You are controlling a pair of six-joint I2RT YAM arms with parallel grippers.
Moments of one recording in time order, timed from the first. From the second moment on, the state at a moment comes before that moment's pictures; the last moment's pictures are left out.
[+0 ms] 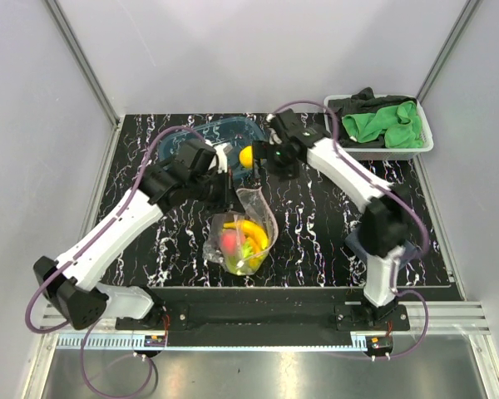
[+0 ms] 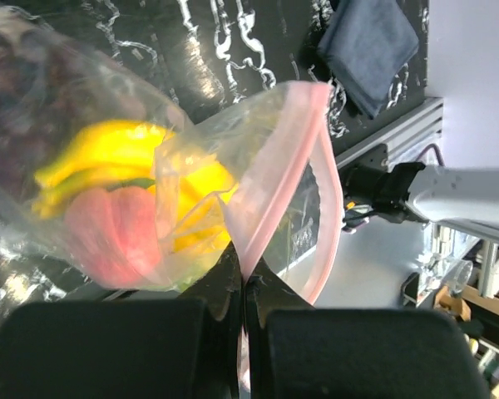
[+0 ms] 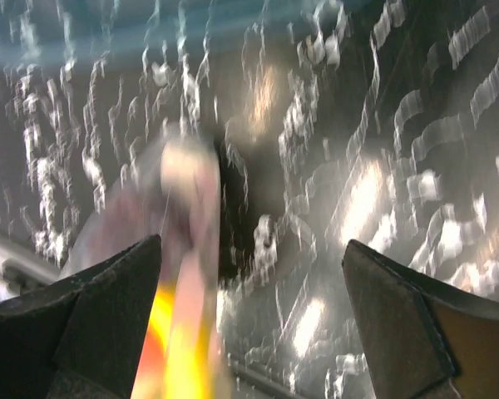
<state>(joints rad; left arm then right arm) -0.66 1.29 1.38 -0.93 0.33 -0.66 0.57 2.00 1.86 -0.86 -0.18 0.44</state>
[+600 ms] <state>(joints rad) -0.71 1.58 1.54 -0.76 0.47 -0.70 0.53 1.20 1.16 -0.75 -0.34 0.69</state>
